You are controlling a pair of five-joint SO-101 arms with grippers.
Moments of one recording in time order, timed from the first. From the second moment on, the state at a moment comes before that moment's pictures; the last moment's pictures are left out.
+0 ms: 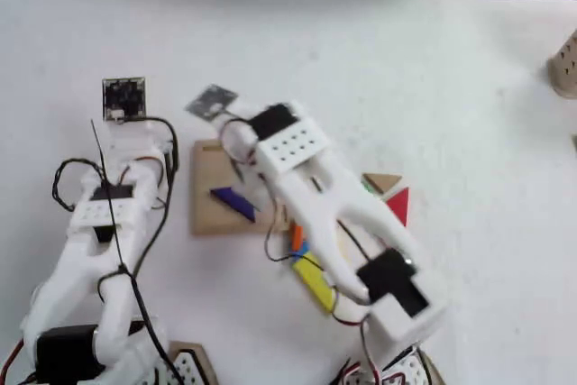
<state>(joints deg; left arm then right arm) -10.6 -20.0 60.4 16.1 -1.2 -34.9 8.4 2.8 83.8 19.6</state>
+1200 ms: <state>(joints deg) 9.5 -20.0 54.8 50.8 -1.2 11.3 -57.5 75.6 58.7 31.1</state>
